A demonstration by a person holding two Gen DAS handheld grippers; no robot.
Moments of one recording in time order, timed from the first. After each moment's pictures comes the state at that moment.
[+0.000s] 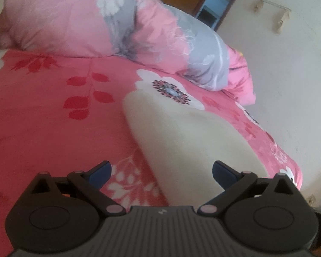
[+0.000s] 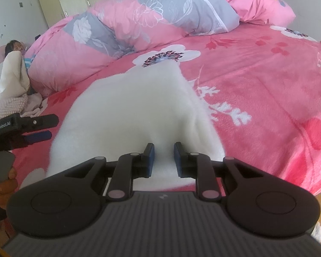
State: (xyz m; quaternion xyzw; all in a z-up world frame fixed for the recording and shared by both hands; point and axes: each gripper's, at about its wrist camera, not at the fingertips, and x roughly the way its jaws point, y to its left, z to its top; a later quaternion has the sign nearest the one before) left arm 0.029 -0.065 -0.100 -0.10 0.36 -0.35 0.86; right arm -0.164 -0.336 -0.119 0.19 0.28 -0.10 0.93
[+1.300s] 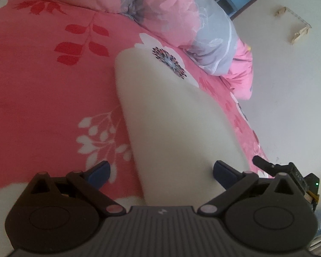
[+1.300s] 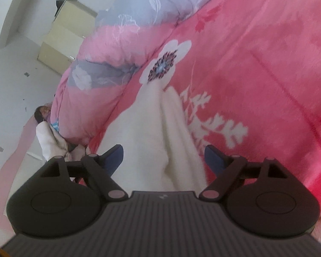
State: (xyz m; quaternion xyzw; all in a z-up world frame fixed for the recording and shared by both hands) left arm 0.030 -0.087 -0.121 -0.18 0.46 -0.36 0.79; right arm -0.138 -0.451 -0.146 0.45 0.26 0.00 0.85
